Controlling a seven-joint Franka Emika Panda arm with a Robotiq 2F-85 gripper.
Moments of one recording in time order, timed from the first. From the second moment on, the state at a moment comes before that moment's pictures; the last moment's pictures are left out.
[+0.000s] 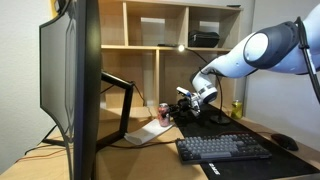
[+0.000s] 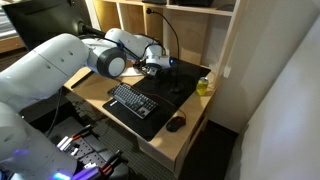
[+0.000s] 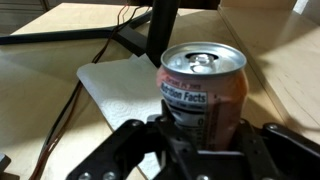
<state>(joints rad) -0.02 1.21 0.13 -1.03 1.14 1.84 0.93</state>
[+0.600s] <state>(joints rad) 0.01 1.18 0.08 -1.02 1.08 2.10 0.87</state>
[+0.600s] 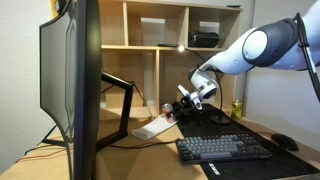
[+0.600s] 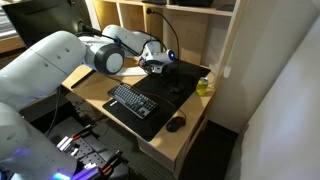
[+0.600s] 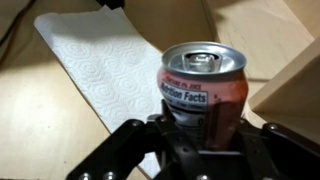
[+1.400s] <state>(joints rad) -0.04 1.20 0.22 -1.03 1.23 1.91 0.81</state>
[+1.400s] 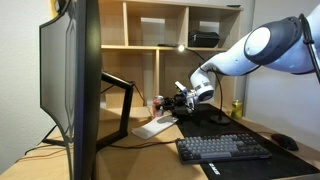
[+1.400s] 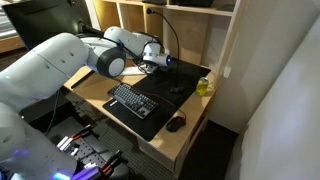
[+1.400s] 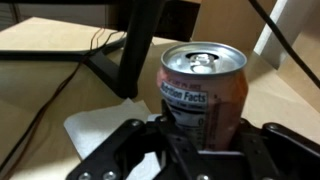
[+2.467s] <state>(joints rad) -0.08 1.20 0.14 -1.24 1.21 1.50 0.61</state>
